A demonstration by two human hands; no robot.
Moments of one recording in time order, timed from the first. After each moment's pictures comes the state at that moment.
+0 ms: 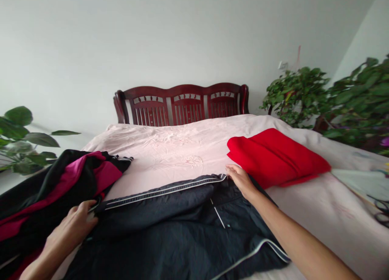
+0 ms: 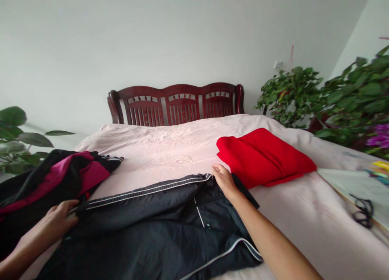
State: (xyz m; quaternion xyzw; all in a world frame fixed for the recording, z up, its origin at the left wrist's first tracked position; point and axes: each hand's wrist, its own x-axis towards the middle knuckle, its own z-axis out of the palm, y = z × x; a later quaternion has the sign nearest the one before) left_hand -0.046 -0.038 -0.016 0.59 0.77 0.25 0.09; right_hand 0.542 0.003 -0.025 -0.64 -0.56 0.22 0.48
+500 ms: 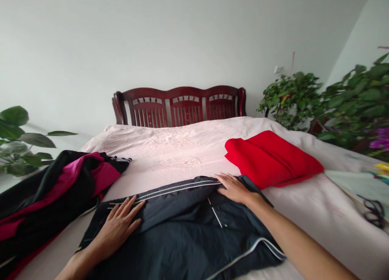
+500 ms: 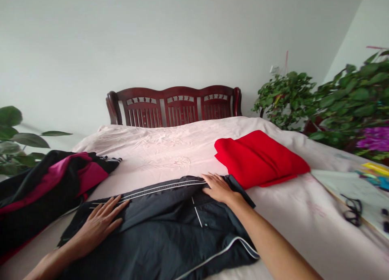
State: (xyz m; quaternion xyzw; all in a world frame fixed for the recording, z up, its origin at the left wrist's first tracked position) left_hand 0.041 -0.042 -0.069 0.84 0.53 0.07 -0.08; right_hand 0.534 -0.020 -0.024 -0.59 -0.79 0.11 0.15
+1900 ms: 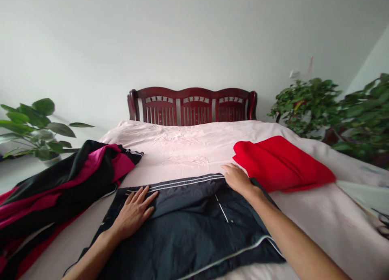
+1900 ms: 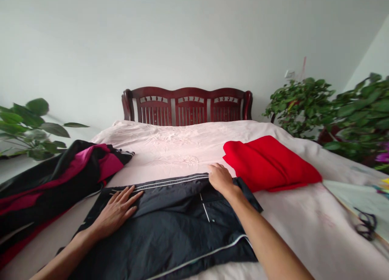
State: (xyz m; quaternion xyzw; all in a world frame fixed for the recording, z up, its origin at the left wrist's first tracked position) left_hand 0.054 -0.055 -0.057 0.83 0.55 0.09 -0.07; right_hand 0.489 -0.013 0.031 -0.65 -0.74 -0.02 0.17
